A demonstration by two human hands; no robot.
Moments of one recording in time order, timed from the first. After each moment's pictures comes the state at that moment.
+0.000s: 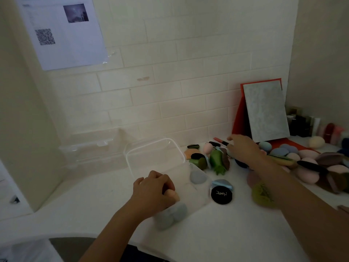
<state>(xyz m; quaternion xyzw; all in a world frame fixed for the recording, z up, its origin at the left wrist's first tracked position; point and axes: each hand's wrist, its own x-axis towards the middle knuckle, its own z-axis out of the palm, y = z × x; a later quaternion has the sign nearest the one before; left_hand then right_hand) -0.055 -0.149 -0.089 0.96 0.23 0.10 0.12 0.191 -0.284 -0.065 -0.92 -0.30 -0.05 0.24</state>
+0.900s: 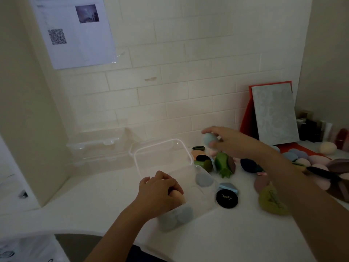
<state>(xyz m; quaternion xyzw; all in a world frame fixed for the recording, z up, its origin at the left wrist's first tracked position) -0.054 -0.151 -0.088 0.96 0.22 0.11 0.12 0.147 -0.275 -0.020 -0.78 -0.52 0.08 0.34</state>
